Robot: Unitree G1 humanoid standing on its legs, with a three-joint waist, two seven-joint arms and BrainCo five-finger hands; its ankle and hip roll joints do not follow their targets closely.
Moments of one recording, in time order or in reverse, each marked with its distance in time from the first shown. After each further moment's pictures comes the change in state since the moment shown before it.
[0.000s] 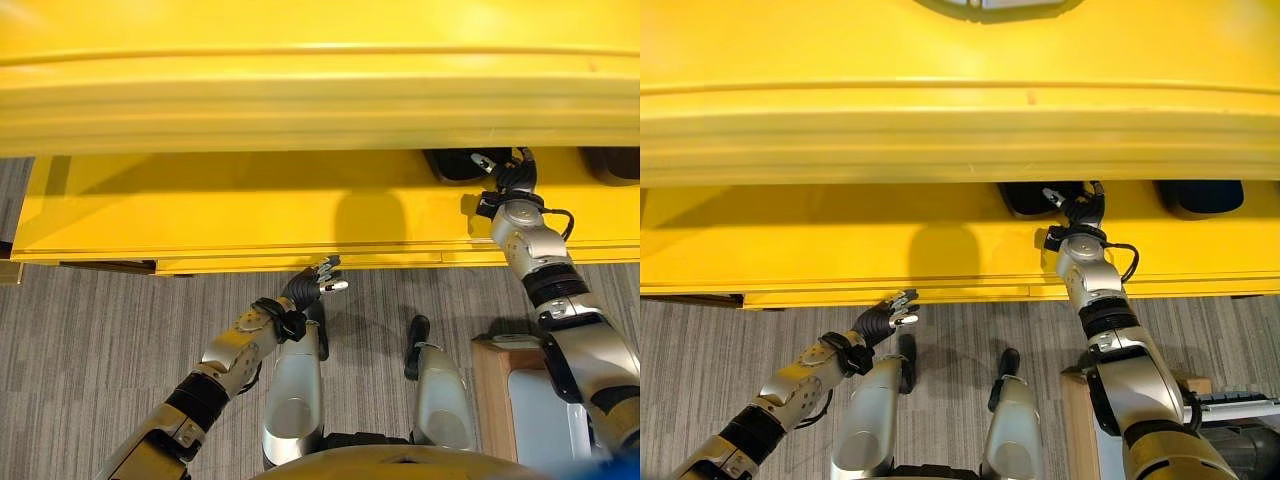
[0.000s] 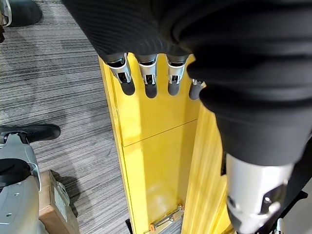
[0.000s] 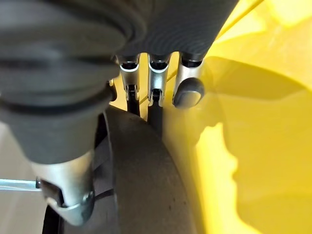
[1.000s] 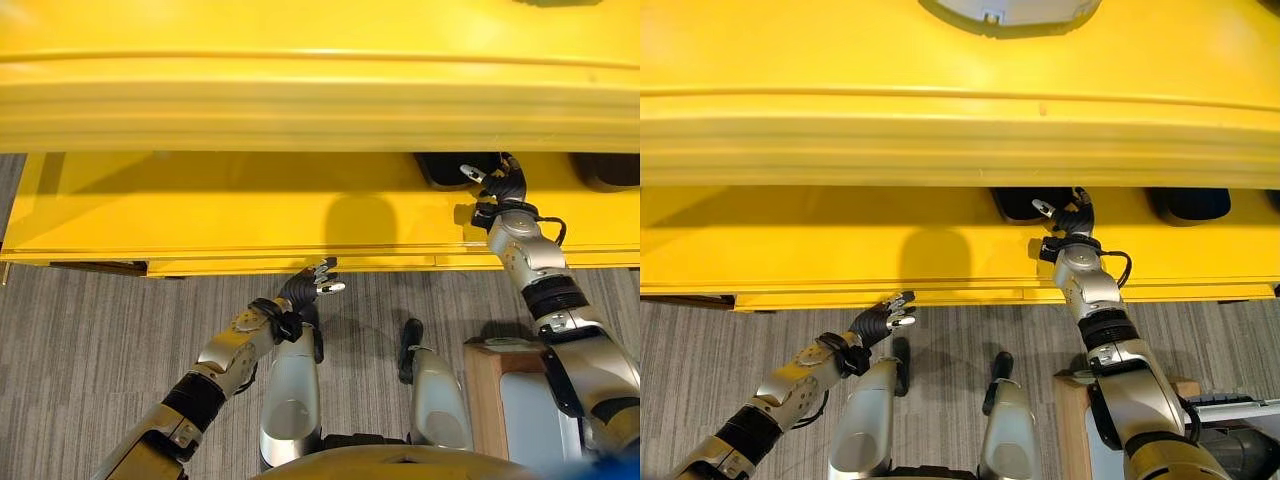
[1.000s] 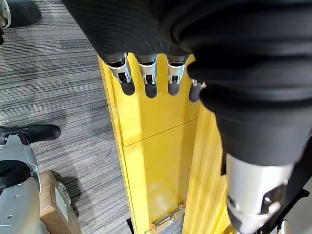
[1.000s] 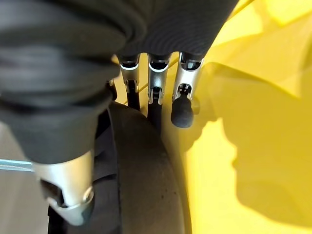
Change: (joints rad) left arm 0.008 0.011 0.012 -0.001 0.017 0.012 0.000; right arm 0.095 0.006 0.004 -0.114 -0.004 0.023 0.074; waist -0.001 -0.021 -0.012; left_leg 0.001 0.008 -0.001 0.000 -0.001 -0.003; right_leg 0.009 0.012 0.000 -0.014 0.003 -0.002
